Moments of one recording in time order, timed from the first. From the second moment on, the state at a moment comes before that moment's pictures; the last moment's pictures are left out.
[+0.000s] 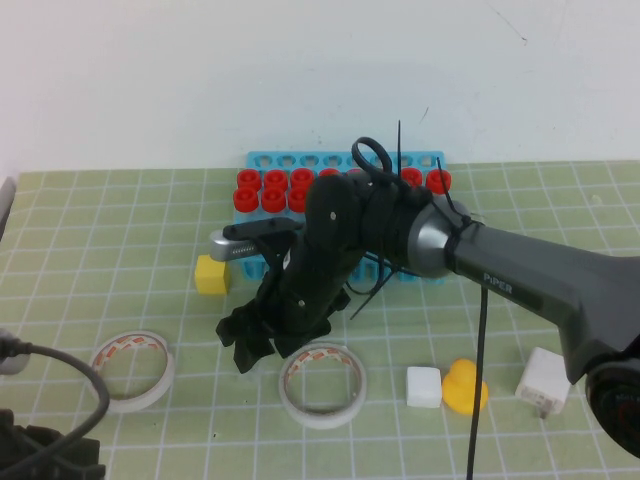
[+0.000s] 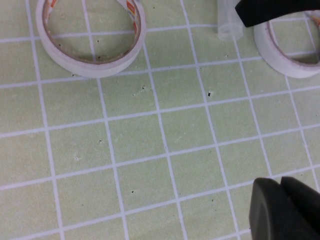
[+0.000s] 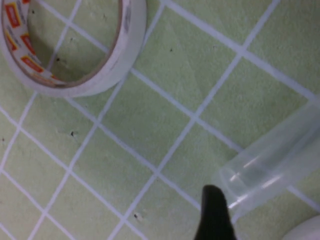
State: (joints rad) right arm 0.72 2.39 -2.03 0.39 0.98 -0.02; left arm -0.02 0.84 -0.52 -0.50 0.74 0.29
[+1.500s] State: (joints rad) right arm 0.72 2.46 -2.09 0.35 0.95 0.11; left arm -0.02 0.84 -0.52 -0.59 0.74 0.37
